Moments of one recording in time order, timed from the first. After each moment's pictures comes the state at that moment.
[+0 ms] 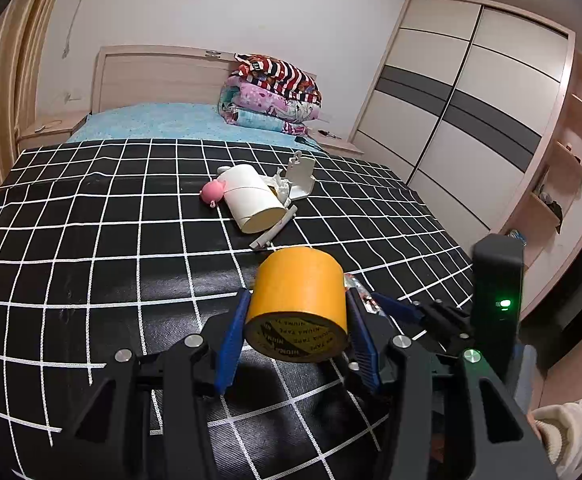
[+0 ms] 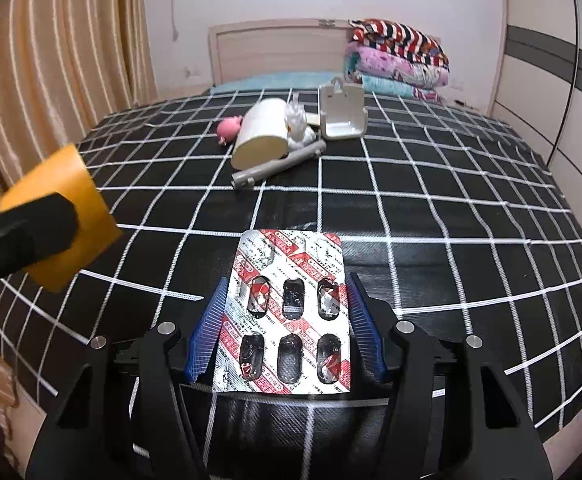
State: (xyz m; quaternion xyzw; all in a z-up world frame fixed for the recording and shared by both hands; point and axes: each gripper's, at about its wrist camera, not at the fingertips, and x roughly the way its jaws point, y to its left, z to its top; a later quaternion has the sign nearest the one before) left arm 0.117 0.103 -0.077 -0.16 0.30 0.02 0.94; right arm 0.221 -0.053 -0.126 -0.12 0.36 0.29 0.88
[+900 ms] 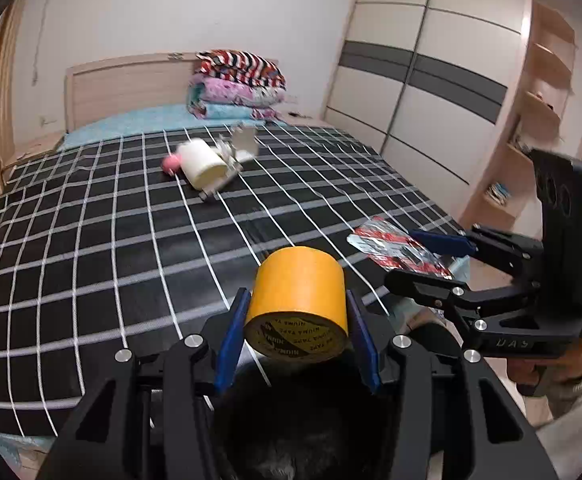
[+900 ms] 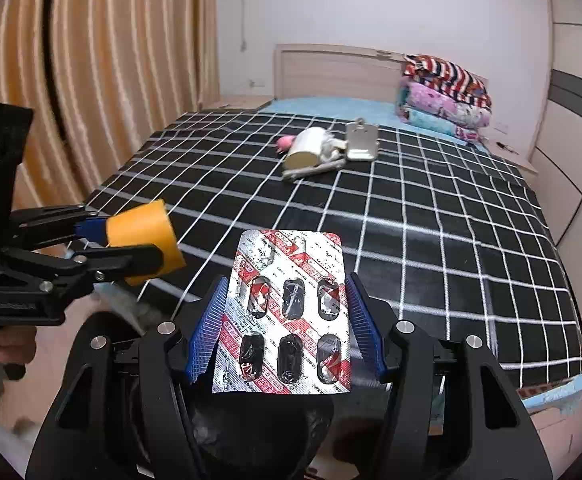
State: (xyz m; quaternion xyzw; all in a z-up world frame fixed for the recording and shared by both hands) left arm 0.052 0.031 -0.084 -0.10 0.33 -0.03 0.94; right arm 0.141 -0.144 -0.077 -0.16 0.32 0.40 0.84
